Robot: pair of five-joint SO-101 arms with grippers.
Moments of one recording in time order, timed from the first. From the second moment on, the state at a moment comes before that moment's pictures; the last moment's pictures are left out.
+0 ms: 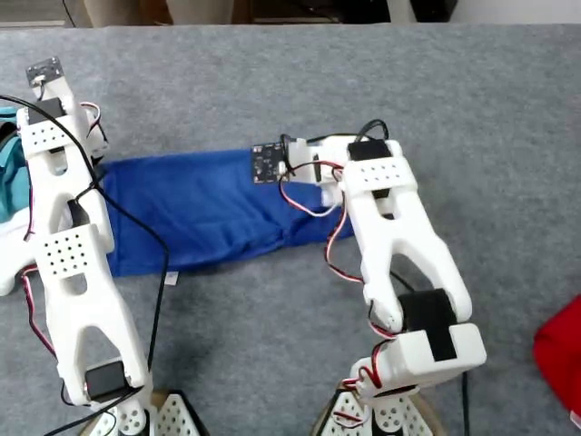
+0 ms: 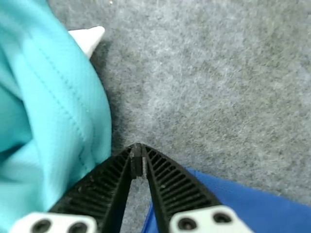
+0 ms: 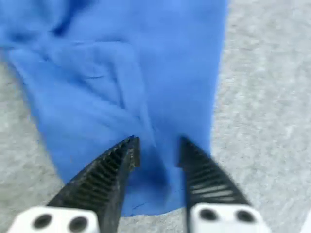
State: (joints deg) left arm -22.3 61.9 -64.4 80.6 -2.1; right arm -12.8 3.9 18.4 52.2 72.0
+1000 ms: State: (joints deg) left arm -22.3 63.0 -64.4 80.6 -2.1; right arm -21.5 2.3 24.8 48.7 50.1
